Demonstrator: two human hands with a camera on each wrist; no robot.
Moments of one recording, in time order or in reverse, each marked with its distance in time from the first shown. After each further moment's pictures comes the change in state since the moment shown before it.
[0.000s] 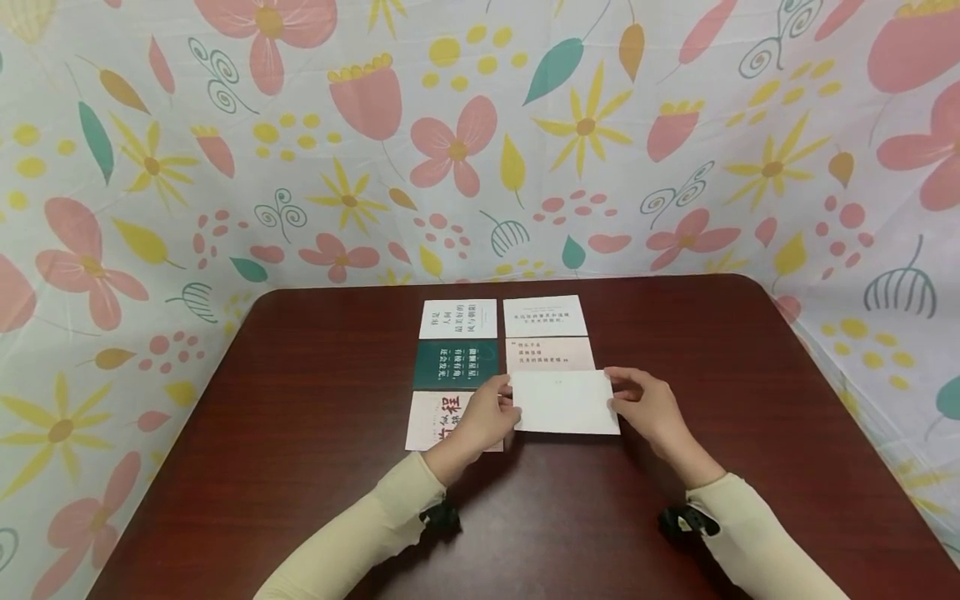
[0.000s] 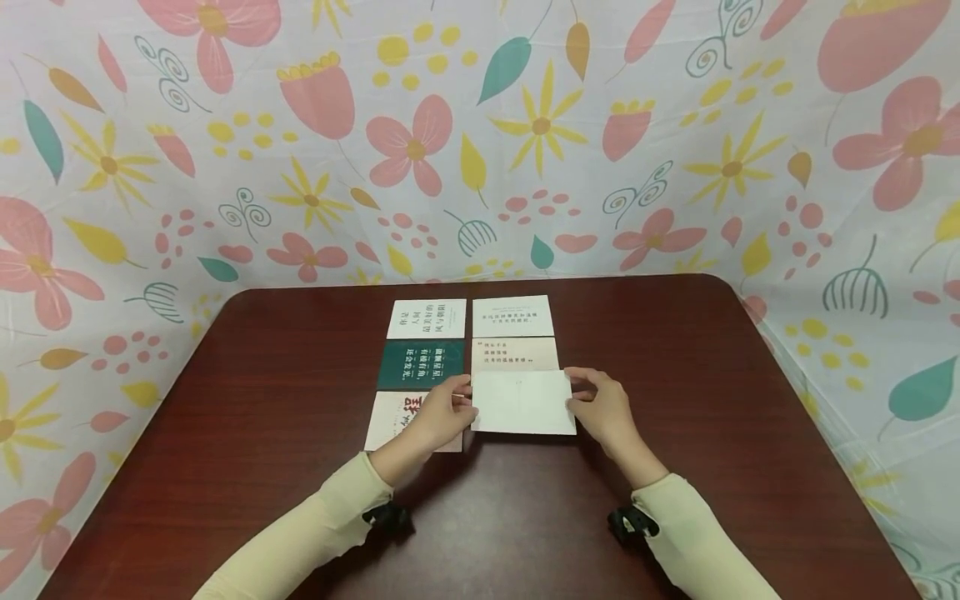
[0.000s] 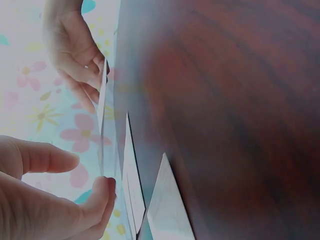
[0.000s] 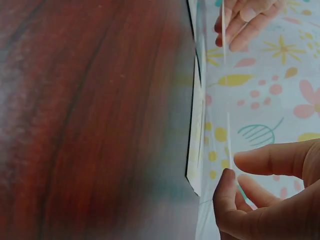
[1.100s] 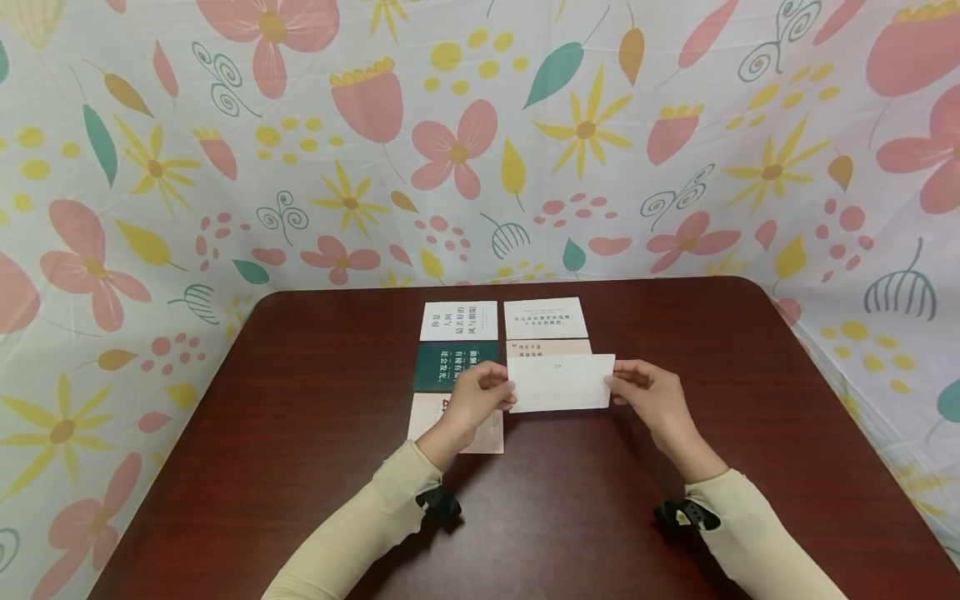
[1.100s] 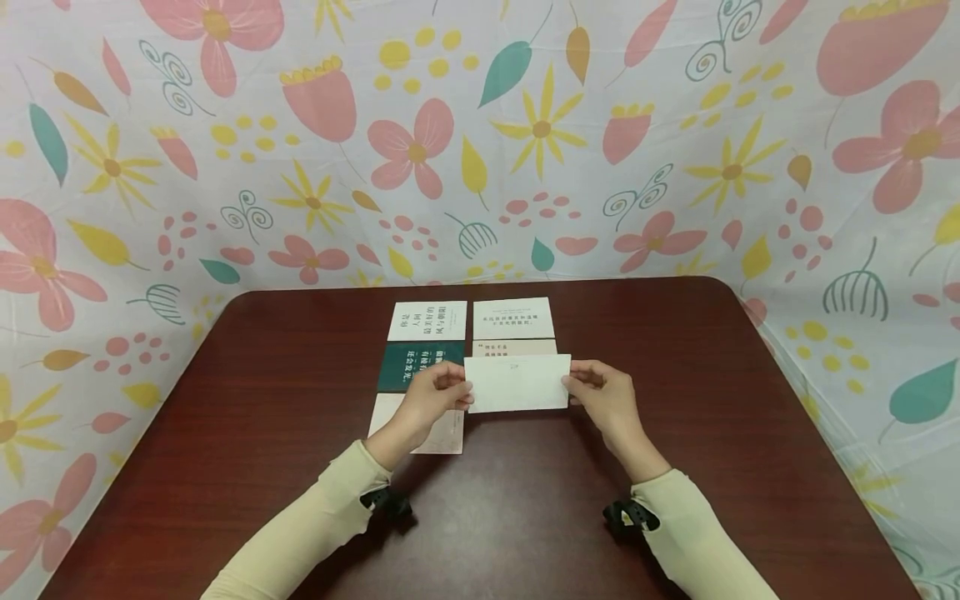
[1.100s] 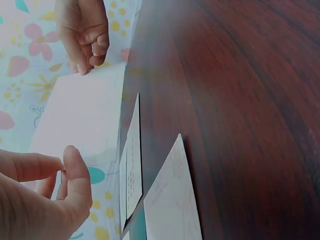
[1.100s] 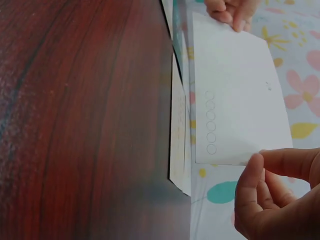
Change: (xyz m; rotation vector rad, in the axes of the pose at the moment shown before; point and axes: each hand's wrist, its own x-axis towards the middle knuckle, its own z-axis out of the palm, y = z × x) left_hand 0.016 0.001 -0.014 -0.391 0.090 -0.049; right_hand 0.010 -0.007 -0.005 0.273 0.086 0.047
